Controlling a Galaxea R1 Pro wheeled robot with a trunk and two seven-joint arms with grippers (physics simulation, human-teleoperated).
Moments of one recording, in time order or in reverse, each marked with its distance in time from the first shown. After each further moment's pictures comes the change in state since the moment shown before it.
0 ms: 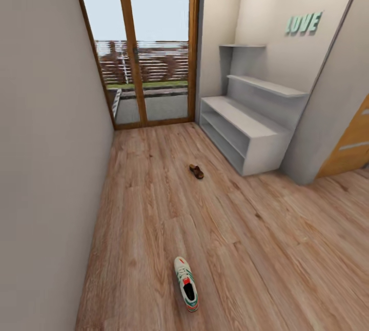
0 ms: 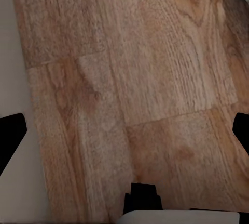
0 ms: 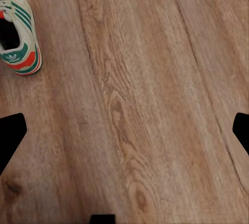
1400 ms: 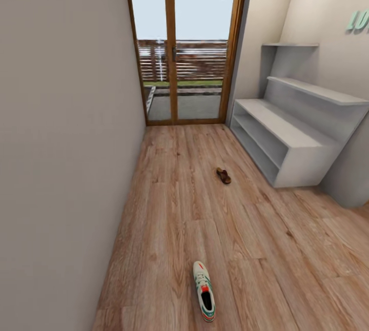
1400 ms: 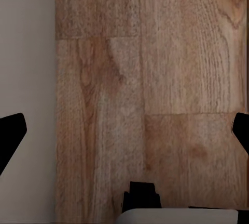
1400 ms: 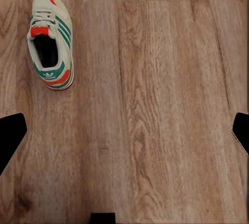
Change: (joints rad) left arm 0.000 -0.003 -0.002 0.001 -0.004 0.000 0.000; right arm 0.000 0.000 -0.003 -0.001 -0.001 0.000 0.000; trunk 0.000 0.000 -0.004
